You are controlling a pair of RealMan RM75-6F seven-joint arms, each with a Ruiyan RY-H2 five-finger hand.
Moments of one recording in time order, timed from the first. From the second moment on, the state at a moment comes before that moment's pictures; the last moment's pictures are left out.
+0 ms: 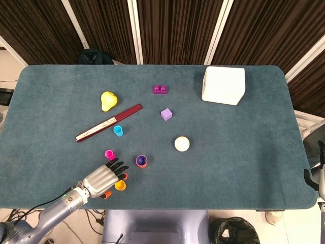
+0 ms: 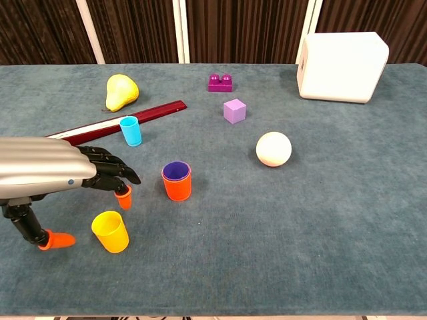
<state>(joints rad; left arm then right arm) -0.78 -1.22 0.17 -1.95 1.23 0.88 0.57 0.04 -1.17 0.18 -1.50 -1.26 1.49 -0.11</state>
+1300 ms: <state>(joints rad) -0.74 -1.30 0.14 -1.88 1.25 0.89 0.60 0.04 -1.19 0.19 -1.48 -1.25 1.48 -0.11</state>
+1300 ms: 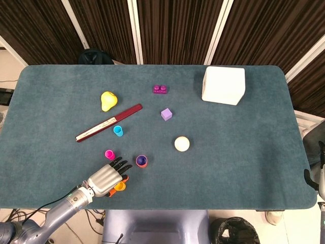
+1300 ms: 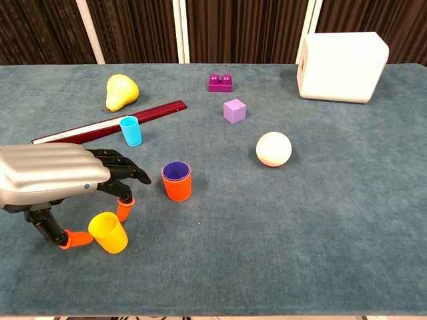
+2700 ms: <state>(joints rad) -0.84 -1.39 -0.12 -1.75 1.26 0.90 0.44 0.04 -1.20 0.19 -1.47 -1.23 1.48 -0.13</state>
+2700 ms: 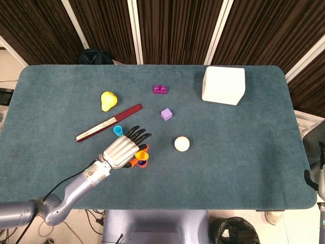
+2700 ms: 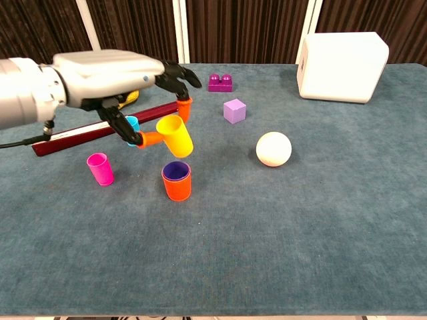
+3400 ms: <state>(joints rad) -0.86 -1.43 -0.08 -1.71 1.21 0.87 0.46 0.04 -1.20 0.19 -1.47 -1.23 1.48 -0.14</state>
